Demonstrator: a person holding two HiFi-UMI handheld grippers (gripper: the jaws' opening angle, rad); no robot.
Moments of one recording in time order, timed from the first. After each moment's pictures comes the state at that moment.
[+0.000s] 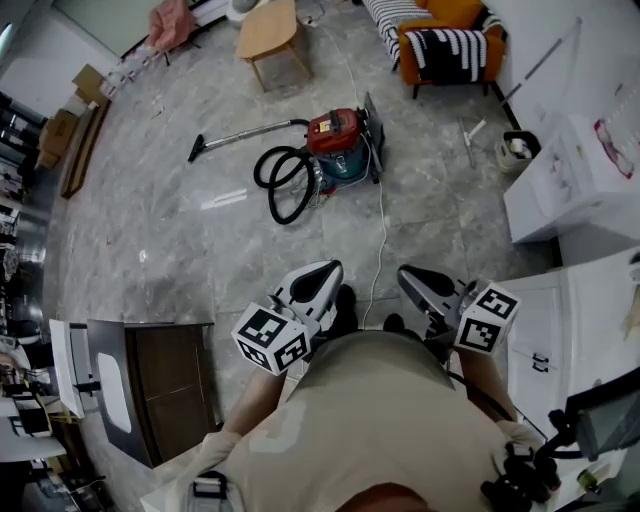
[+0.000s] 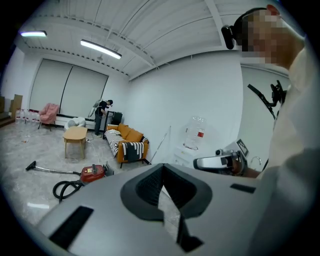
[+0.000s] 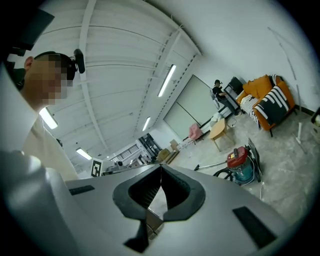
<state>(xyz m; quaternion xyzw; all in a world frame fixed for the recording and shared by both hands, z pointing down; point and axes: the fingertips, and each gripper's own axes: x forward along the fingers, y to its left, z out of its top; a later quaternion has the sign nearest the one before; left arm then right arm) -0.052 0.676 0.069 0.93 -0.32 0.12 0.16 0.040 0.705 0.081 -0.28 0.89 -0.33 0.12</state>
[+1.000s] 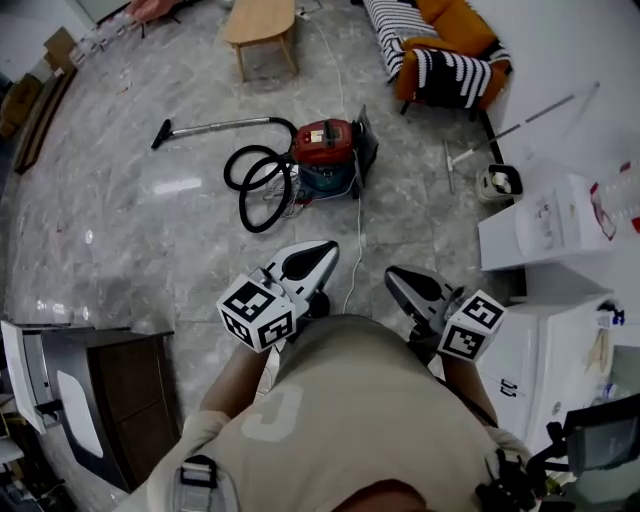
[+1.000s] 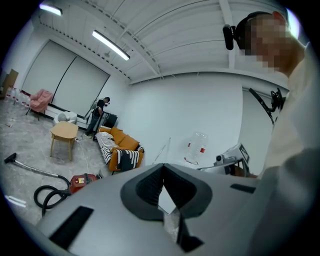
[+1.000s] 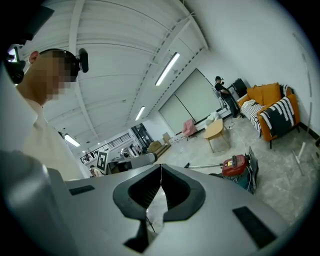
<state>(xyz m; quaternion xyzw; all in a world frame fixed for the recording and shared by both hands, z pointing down) -0.130 0.507 0.055 0.95 -0.26 0.03 0.20 -0.057 0.560 0.064 -0.32 0.90 -0.31 0.04</state>
